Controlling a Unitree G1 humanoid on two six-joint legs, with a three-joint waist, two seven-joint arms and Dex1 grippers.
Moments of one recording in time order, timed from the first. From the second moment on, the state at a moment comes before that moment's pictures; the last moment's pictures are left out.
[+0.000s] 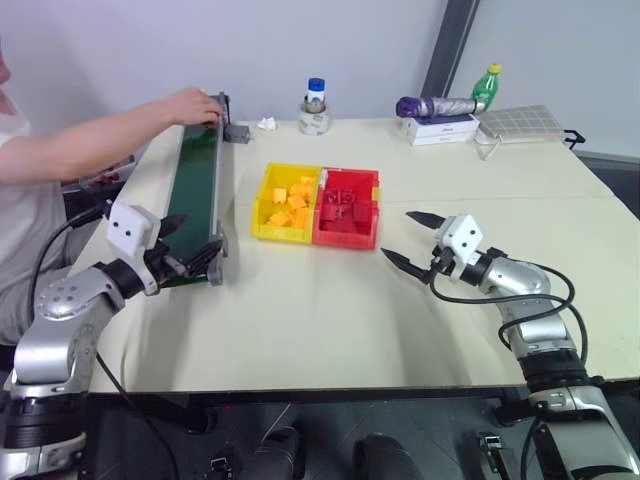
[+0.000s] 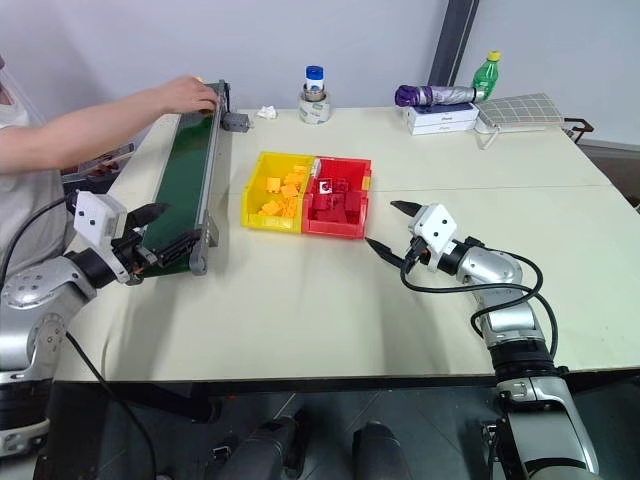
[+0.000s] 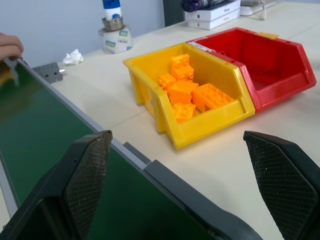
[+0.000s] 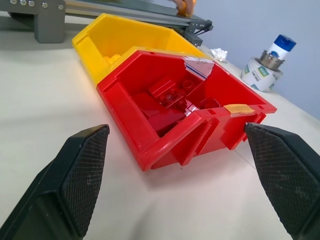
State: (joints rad) left arm -0.28 0.67 0.29 -0.13 -0.45 0.37 -0.72; right arm -0.51 -0.55 -0.01 0.34 0.20 -0.20 0.84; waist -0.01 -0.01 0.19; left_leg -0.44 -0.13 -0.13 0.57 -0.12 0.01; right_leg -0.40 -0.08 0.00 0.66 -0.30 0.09
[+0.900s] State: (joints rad) left arm -0.16 0.42 0.32 -0.32 -0.29 0.29 -0.31; right arm -0.50 -0.55 -0.01 0.33 0.20 -0.20 0.83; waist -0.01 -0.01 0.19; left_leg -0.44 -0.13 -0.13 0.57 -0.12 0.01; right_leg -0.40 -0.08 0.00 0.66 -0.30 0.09
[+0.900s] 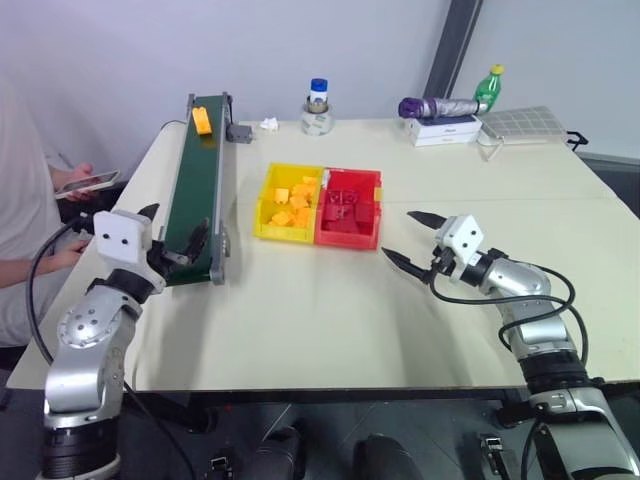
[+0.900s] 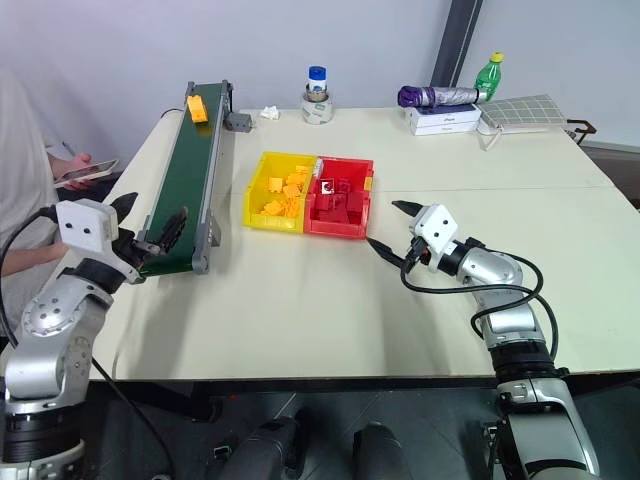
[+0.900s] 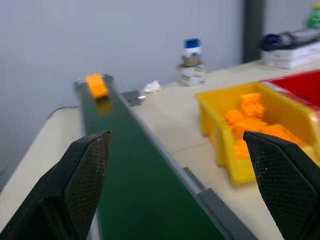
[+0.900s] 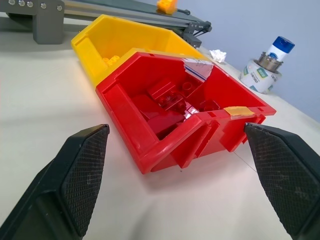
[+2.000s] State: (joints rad) left arm -0.27 0.28 0.22 -0.32 -0.14 0.41 -0.06; right arm -0.51 -0.55 -0.01 0.33 0.20 -0.19 0.84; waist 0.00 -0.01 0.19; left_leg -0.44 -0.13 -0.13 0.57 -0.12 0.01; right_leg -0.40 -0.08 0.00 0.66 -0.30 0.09
